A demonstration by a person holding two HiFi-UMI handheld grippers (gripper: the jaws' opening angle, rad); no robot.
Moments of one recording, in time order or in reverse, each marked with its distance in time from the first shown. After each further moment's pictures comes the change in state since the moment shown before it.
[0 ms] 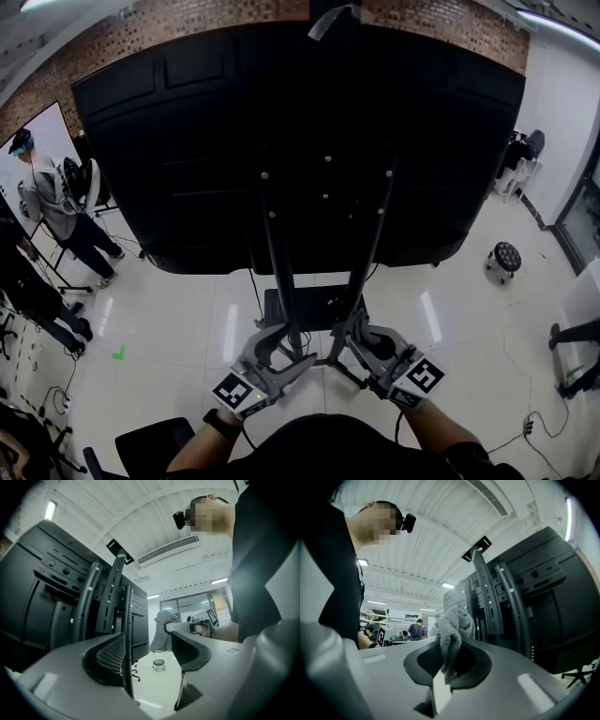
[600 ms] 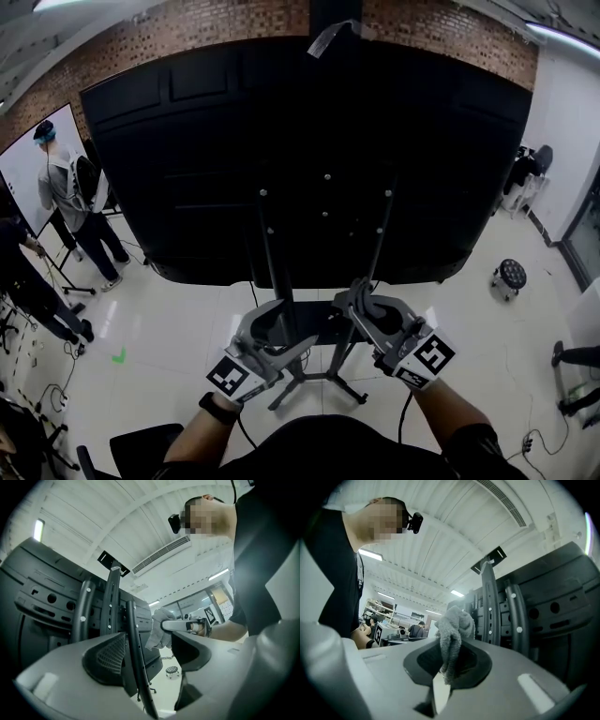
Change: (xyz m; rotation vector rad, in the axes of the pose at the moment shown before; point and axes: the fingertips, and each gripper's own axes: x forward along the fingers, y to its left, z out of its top) left arm 0.045 0.035 0.066 0.150 -0.097 0.033; right arm 0.037 -0.041 0.084 -0.201 -0.089 0.085
